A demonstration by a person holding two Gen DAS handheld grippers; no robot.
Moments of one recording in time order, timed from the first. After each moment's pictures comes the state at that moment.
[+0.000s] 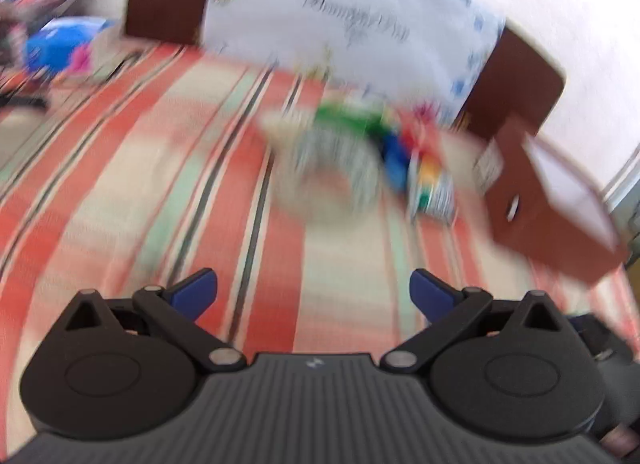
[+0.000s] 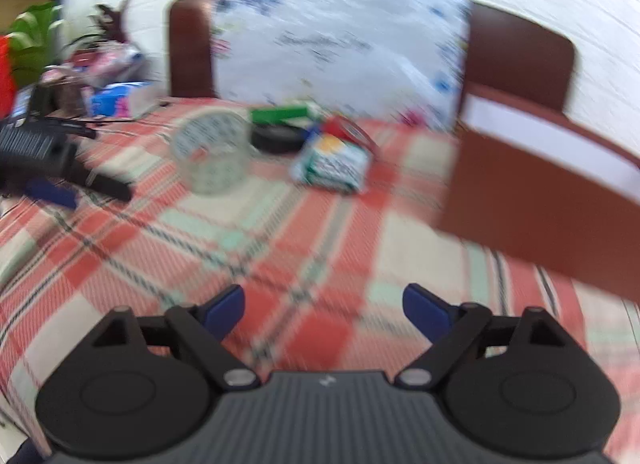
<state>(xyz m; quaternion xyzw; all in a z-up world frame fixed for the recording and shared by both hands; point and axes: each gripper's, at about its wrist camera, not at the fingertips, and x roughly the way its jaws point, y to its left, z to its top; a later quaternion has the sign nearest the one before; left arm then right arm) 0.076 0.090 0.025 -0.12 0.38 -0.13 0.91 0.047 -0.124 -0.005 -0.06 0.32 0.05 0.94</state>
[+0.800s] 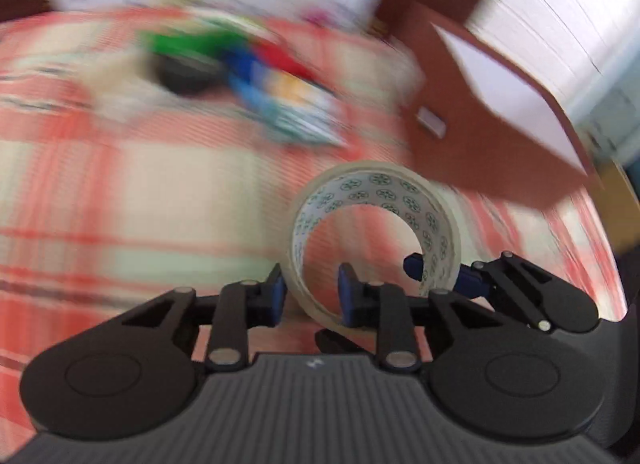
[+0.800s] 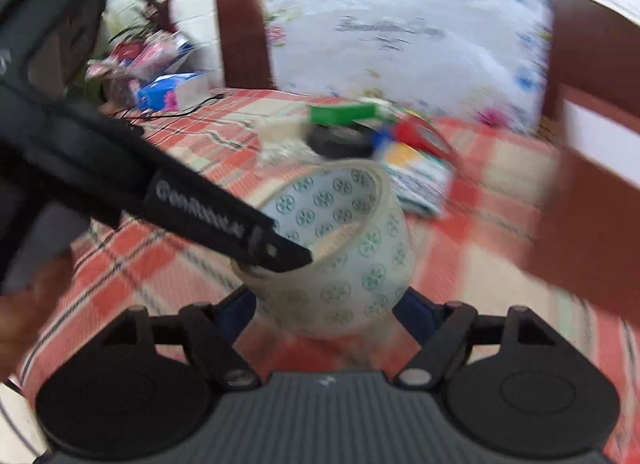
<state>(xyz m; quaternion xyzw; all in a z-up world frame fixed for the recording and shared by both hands) 0.080 -0.043 -0.002 -0.06 0.48 -0.25 0.84 0.064 -0.143 -0.015 -0.01 0.36 0.13 0.92</state>
